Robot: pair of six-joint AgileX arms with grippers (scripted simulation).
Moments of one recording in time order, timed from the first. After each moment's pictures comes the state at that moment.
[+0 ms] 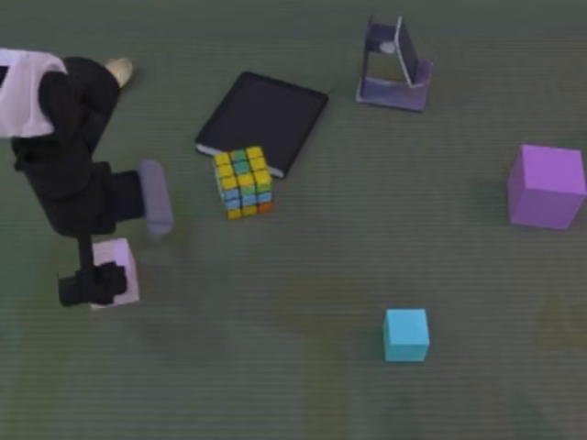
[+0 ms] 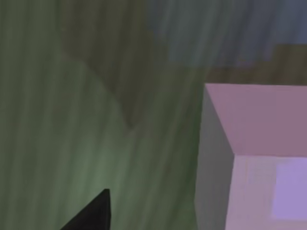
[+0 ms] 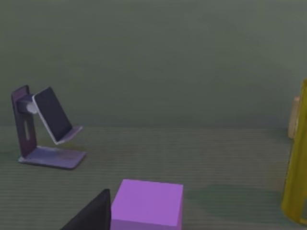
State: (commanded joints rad) left arm -0.20 1.98 1.26 -0.84 0.00 1.13; right arm 0.01 0.00 0.00 0.00 0.00 0.00
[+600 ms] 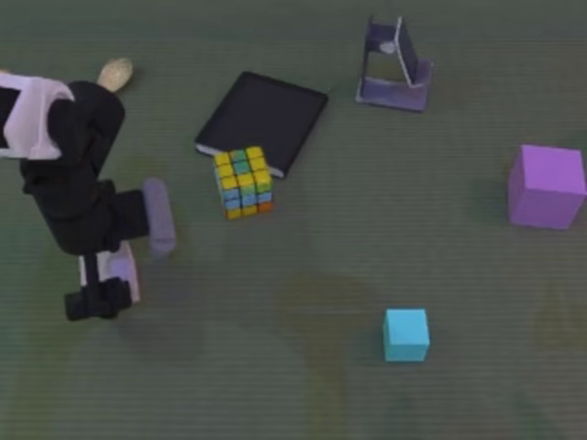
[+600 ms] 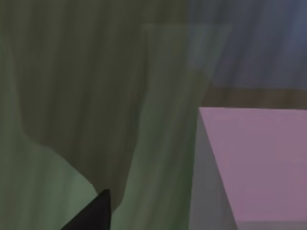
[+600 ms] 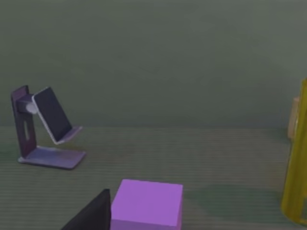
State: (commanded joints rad) left arm -0.20 2.04 1.19 -0.72 0.00 1.13; right arm 0.01 0.00 0.00 0.00 0.00 0.00
